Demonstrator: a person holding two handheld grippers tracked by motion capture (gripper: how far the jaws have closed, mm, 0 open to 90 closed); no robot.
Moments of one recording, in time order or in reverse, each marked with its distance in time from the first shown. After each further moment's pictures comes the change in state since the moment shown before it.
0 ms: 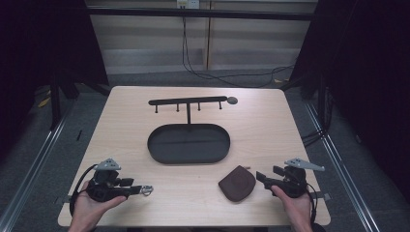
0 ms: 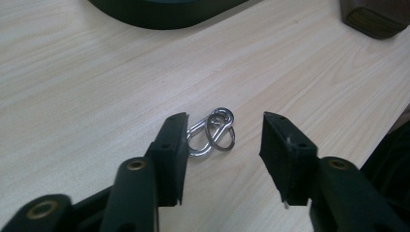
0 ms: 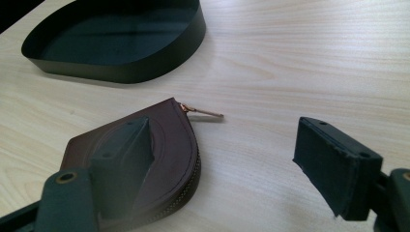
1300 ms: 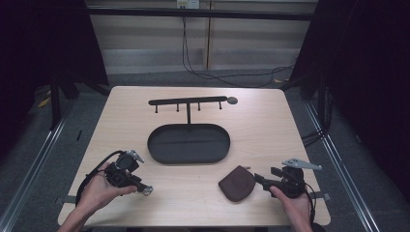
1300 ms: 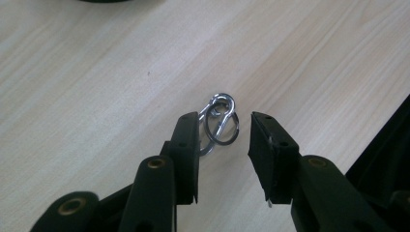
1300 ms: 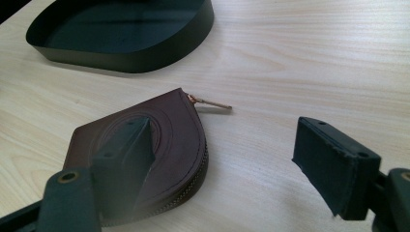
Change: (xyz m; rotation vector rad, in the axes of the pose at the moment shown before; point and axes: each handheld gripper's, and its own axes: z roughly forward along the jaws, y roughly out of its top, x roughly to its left) left arm -0.008 0.051 0.027 0.377 0.007 0.144; right arm 0.002 0.000 0.003 0.038 0.019 -0.014
